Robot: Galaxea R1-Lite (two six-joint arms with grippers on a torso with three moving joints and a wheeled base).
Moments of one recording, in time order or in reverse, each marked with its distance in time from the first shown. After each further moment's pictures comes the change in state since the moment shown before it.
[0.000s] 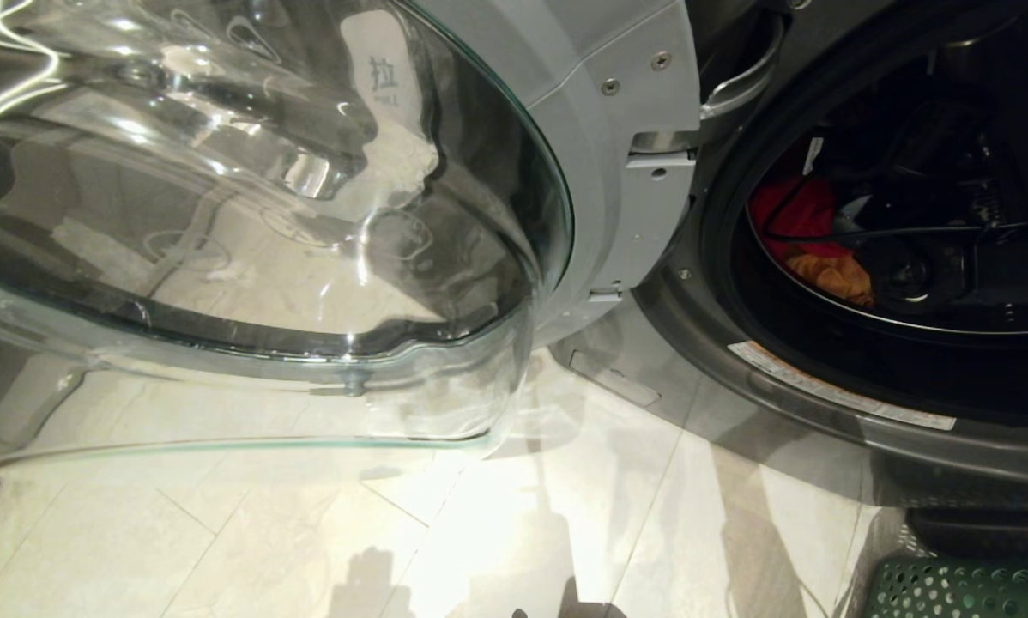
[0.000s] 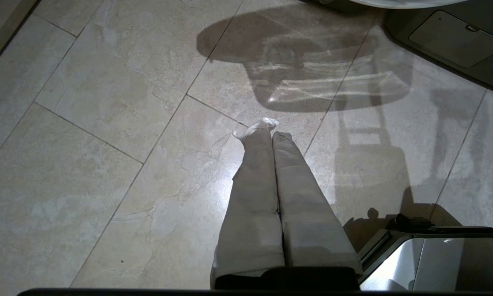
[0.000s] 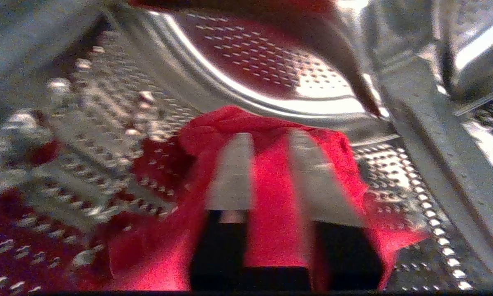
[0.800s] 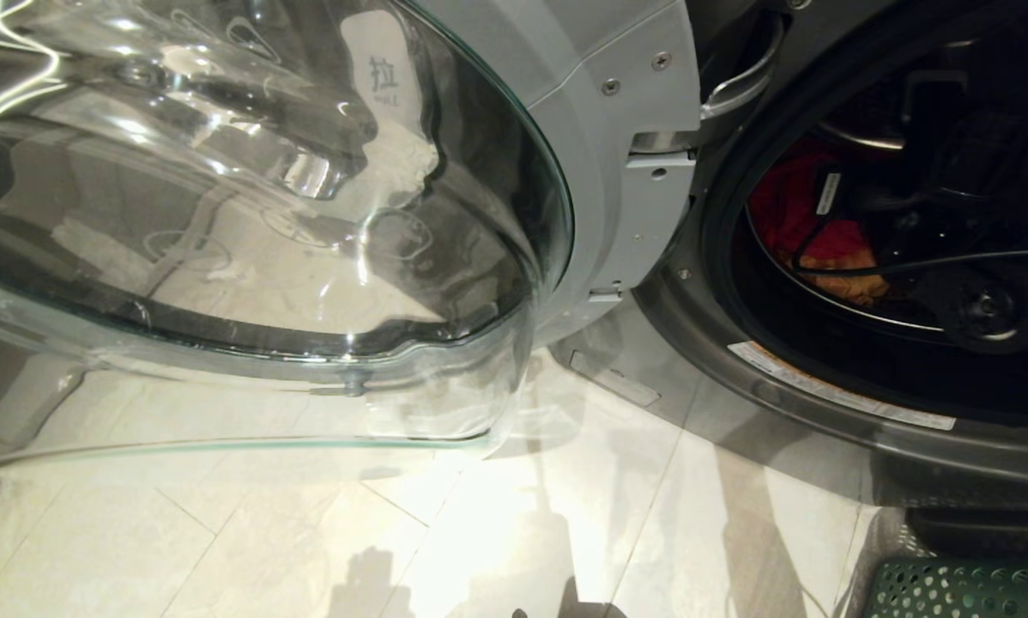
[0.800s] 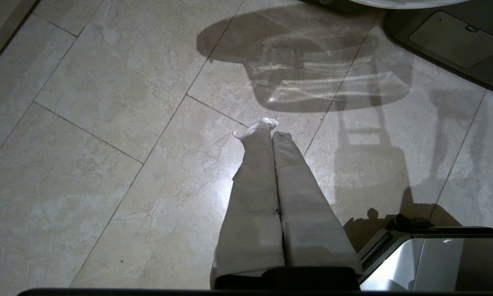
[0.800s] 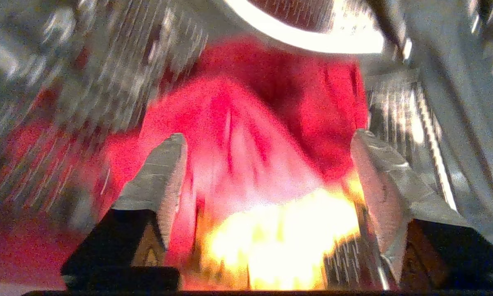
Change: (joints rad) left arm 0.000 0.000 0.000 0.000 0.000 0.000; right arm 0.029 -0.233 0.339 0.120 0.054 0.141
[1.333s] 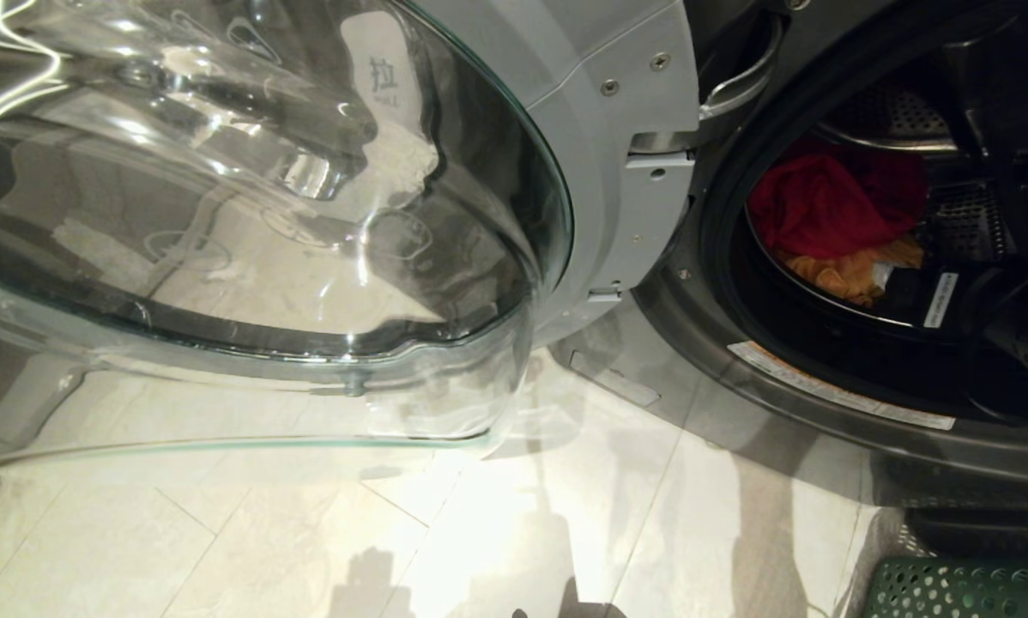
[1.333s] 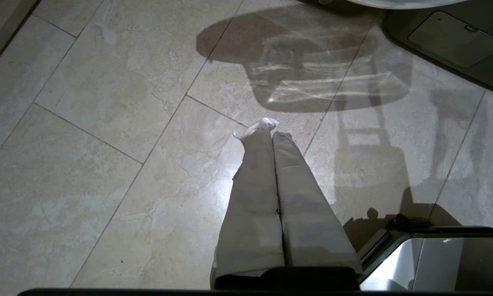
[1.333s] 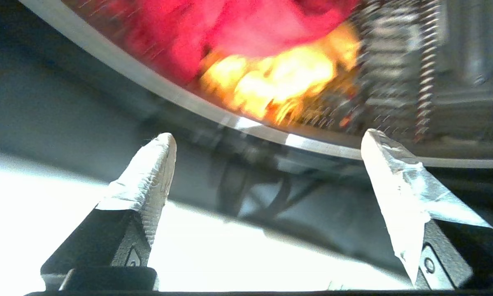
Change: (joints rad) left arm 0.000 0.000 0.000 0.000 0.000 0.000; right arm 0.085 -0.477 0.458 0.324 0.066 0.141
